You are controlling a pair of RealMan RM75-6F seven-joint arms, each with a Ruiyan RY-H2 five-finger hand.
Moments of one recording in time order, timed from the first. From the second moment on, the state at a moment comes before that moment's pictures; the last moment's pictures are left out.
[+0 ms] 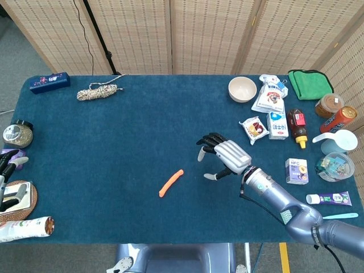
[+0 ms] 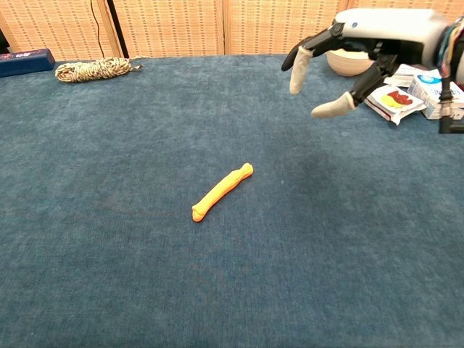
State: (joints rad) left arm -0.09 -0.83 -0.05 -1.95 1.46 1.45 0.10; right arm 0.77 -1.31 0.19 -1.50 -1.57 0.86 0.44
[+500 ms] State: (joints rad) left arm -0.08 -0.82 -0.05 -1.94 1.45 1.46 0.08; right arm 0.88 -1.45 0.17 -1.36 -1.56 0.81 0.41
